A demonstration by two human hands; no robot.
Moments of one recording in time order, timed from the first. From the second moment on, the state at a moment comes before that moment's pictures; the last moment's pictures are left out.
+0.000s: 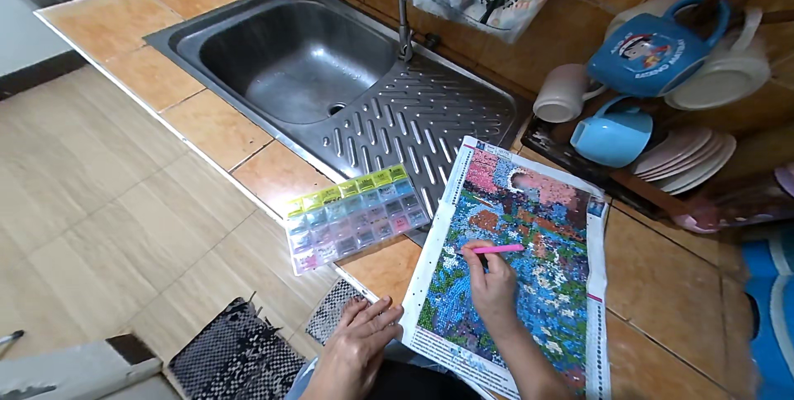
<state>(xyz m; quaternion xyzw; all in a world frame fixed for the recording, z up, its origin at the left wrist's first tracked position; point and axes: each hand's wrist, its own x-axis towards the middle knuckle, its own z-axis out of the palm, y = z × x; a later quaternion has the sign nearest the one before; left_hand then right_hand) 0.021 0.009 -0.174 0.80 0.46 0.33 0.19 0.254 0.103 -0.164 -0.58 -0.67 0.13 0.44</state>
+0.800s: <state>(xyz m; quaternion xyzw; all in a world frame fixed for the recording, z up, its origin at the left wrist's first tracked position) 0.024 0.007 -0.175 0.80 0.48 0.32 0.17 0.261 0.104 -0.164 -0.59 -0.64 0.20 0.45</state>
